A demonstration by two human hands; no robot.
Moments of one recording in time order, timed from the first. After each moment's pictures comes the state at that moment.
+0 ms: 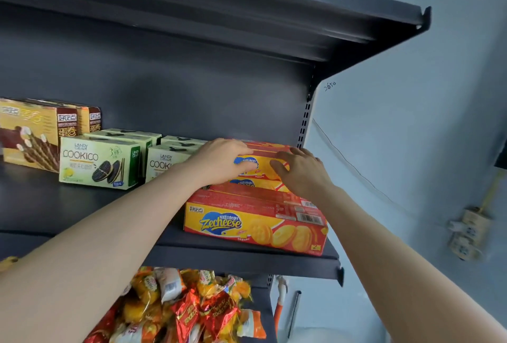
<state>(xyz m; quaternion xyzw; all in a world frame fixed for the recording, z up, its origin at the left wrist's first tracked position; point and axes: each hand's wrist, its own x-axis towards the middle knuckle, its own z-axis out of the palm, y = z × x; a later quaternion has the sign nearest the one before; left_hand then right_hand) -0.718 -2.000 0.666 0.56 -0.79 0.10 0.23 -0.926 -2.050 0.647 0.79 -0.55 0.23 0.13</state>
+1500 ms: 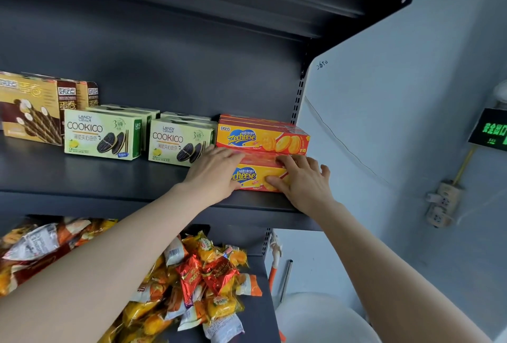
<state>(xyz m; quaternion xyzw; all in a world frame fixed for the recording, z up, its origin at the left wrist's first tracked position) -0.726 -1.955 0.588 0.57 -0.78 0.16 0.19 -0.949 -1.990 0.576 0.77 -0.58 0.21 0.17</state>
